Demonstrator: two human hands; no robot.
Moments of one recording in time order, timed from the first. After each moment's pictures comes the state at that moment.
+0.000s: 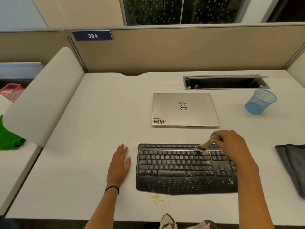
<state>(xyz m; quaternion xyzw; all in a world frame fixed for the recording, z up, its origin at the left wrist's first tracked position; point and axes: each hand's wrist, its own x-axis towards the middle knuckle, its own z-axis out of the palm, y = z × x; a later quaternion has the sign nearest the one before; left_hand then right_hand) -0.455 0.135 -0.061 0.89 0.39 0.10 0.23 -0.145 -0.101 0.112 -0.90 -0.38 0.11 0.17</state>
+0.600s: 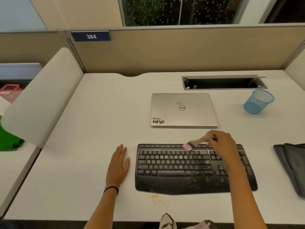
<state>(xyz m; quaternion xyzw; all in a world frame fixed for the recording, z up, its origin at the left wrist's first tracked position) -0.454 0.134 -0.058 0.88 0.39 0.11 0.24 -0.149 -0.092 0.083 -0.89 -0.32 0.13 0.29</state>
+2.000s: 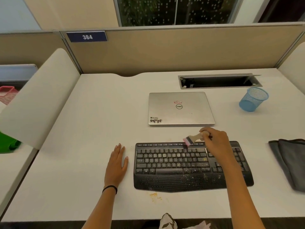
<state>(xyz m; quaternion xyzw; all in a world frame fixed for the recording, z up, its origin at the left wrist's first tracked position) -0.455 0.134 -0.059 0.89 0.39 0.11 0.23 -0.168 -0.092 0.090 -0.88 -0.34 0.08 0.34</state>
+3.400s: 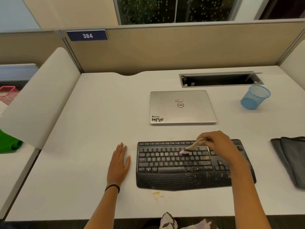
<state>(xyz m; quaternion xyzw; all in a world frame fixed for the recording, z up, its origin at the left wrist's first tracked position) -0.454 0.135 -0.061 0.88 0.39 0.11 0.24 -0.165 -0.096 0.108 -0.85 -0.43 0.21 0.21</state>
